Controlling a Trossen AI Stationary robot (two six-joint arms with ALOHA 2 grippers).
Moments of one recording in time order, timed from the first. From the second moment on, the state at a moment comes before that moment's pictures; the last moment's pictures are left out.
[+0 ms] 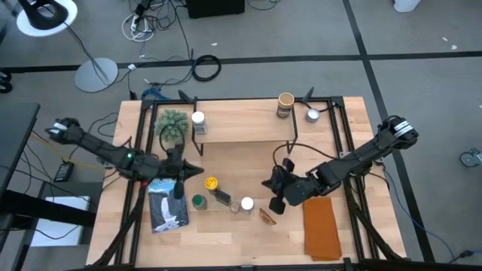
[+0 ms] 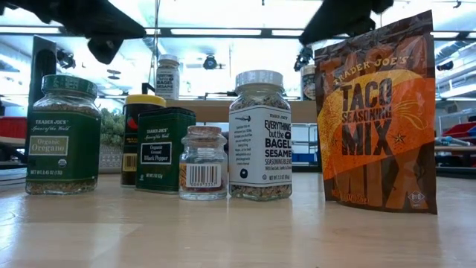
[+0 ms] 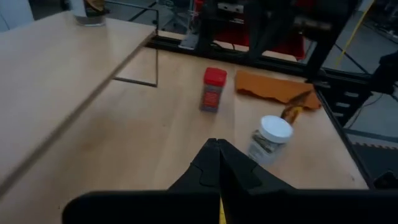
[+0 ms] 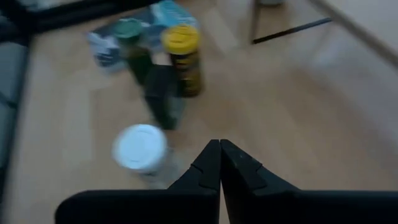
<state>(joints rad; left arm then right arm) -0.44 0.79 0.49 -0.02 -0.49 -0.35 0.48 1.46 1.06 -0.36 0.57 0.61</state>
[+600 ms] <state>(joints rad) -0.78 0.82 0.49 0.06 -0.77 -0.41 0.43 1.82 1.63 -0.59 0.47 0.15</state>
